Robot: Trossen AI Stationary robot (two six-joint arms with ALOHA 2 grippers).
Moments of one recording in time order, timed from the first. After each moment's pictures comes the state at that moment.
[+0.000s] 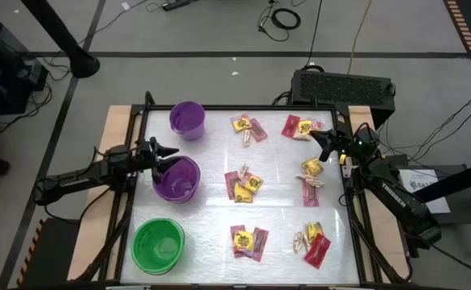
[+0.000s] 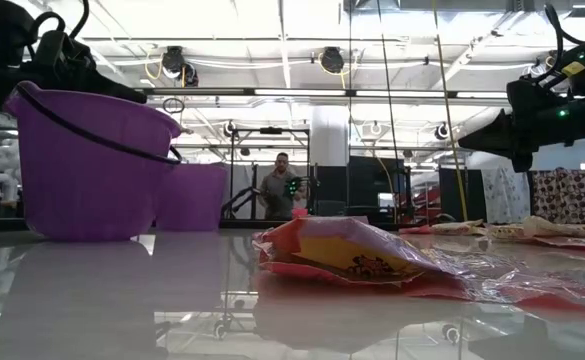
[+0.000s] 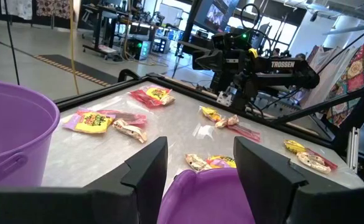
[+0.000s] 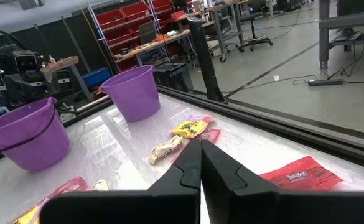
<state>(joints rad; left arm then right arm) 0.28 0.04 0.01 0.01 0.05 -0.28 -1.10 0.27 0.02 0.15 -0.57 0.25</state>
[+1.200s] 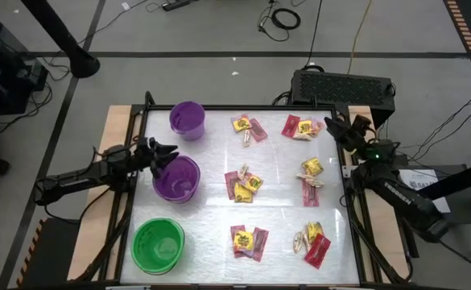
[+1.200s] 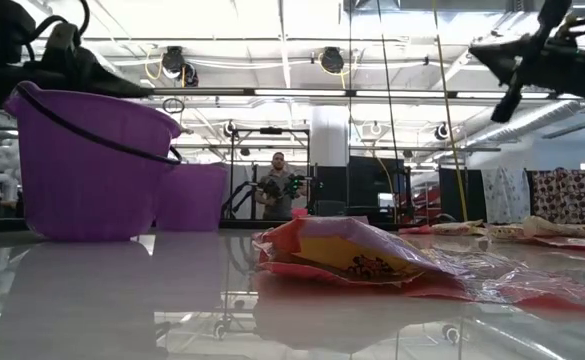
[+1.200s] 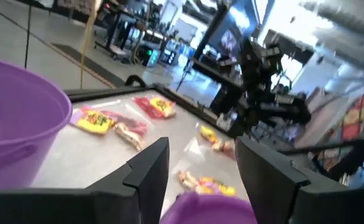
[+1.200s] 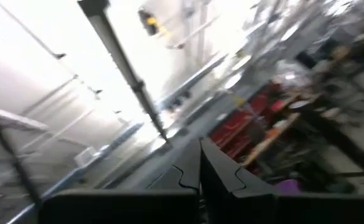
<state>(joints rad) 0.28 0.04 0.01 0.07 -0.03 -0.48 -0.91 0.27 0.01 0.84 -0.42 1.11</state>
